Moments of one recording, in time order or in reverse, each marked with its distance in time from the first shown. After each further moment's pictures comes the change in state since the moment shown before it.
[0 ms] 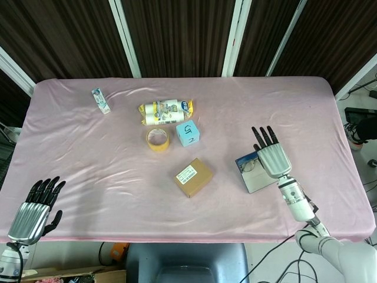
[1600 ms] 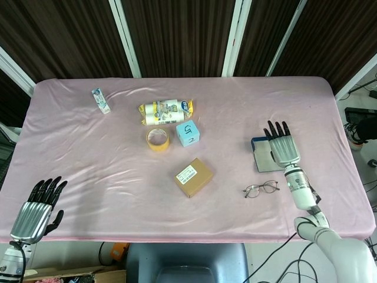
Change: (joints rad) left arm -0.007 -0.009 -0.002 -0.002 -0.014 -0.017 0.024; right arm 0.043 -0.019 0.079 0.125 0.096 -0.239 0.063
